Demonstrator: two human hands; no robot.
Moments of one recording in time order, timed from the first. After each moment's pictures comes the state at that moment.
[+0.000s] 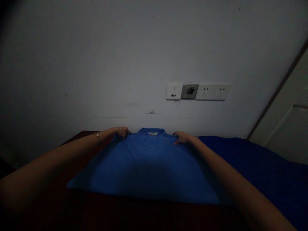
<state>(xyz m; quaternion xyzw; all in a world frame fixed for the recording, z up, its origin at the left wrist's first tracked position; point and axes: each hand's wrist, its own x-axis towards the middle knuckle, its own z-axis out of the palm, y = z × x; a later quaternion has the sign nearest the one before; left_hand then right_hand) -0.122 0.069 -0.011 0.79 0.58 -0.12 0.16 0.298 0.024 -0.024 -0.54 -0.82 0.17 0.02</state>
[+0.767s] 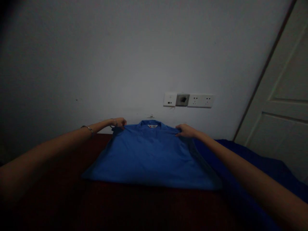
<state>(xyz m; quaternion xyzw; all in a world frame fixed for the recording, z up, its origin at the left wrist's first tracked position) -0.125 0.009 0.096 0.81 0.58 -0.03 0.06 0.308 -0.057 0.077 -0.48 -0.87 0.02 0.08</state>
